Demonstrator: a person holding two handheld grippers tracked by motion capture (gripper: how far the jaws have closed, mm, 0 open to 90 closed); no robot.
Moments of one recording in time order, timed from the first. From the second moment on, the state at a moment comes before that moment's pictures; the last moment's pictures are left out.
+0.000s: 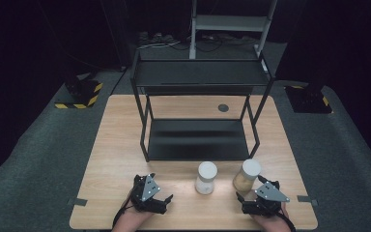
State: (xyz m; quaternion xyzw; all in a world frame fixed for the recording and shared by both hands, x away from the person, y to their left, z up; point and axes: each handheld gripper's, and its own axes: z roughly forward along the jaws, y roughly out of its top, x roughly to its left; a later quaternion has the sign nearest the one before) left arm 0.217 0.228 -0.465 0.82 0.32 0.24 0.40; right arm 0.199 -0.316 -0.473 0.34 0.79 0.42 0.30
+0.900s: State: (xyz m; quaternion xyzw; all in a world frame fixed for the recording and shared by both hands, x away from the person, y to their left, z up) left arm 0.211 0.232 -0.467 0.81 0.32 0.24 0.43; right arm 0.200 -0.316 -0.472 0.36 0.78 0.42 0.30
